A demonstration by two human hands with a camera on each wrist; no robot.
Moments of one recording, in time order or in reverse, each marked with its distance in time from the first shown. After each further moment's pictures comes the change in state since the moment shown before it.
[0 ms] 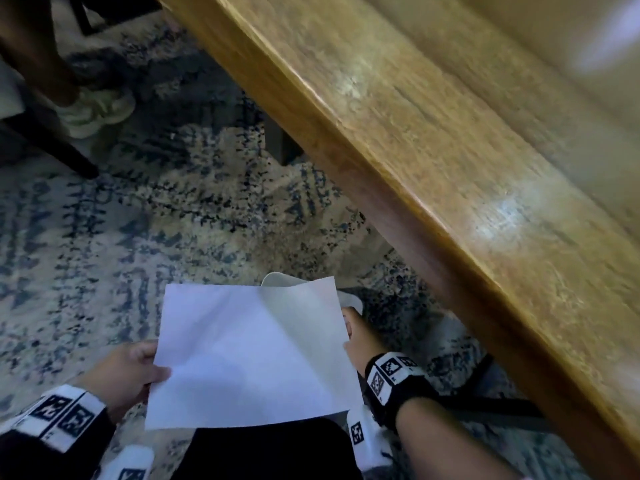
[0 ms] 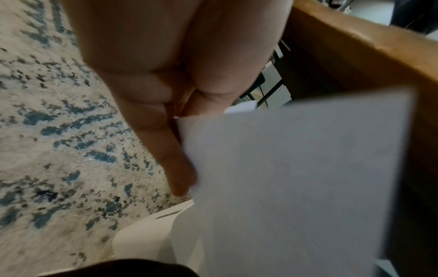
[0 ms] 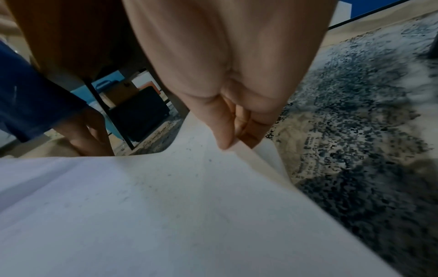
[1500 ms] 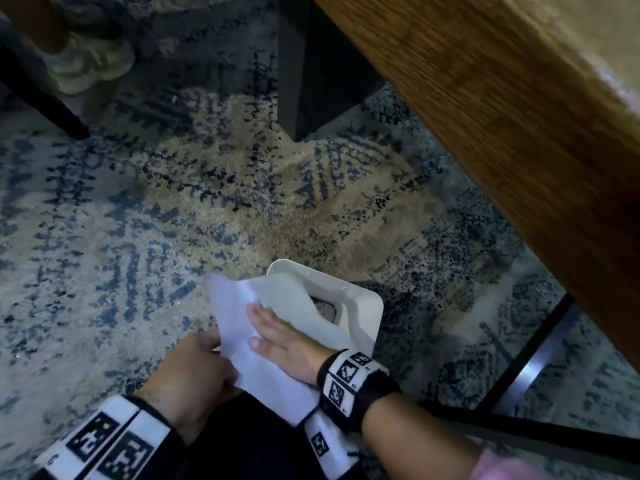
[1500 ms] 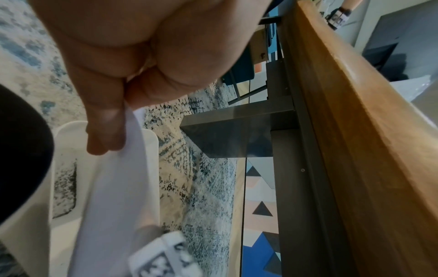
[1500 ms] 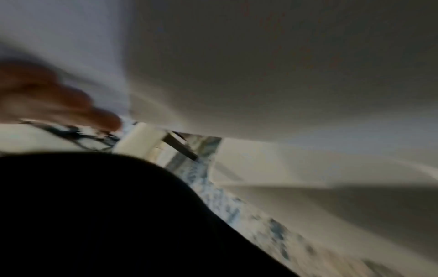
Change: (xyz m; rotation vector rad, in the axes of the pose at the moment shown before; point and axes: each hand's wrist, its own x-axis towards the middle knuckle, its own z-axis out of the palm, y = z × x) left_hand 0.014 0.002 0.090 -0.078 0.040 0.149; right_hand 0.054 -0.033 0.083 -0.221 -0.481 -0.416
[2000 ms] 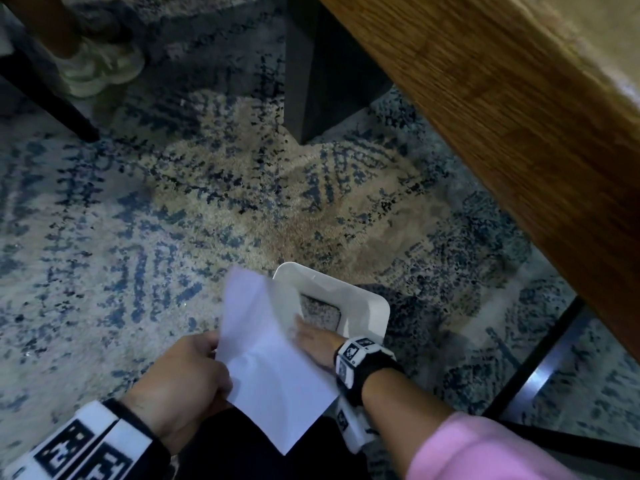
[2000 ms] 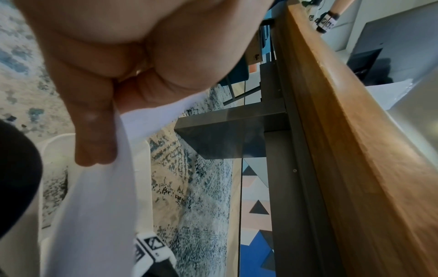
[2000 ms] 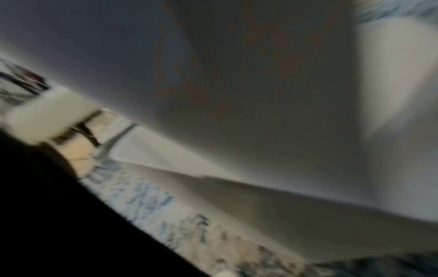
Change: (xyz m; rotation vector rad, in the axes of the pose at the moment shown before) left_hand -0.009 0.005 -0.016 -0.005 -0.077 0.022; right_hand 0.024 0.054 -0.010 0.167 -0.024 0.410
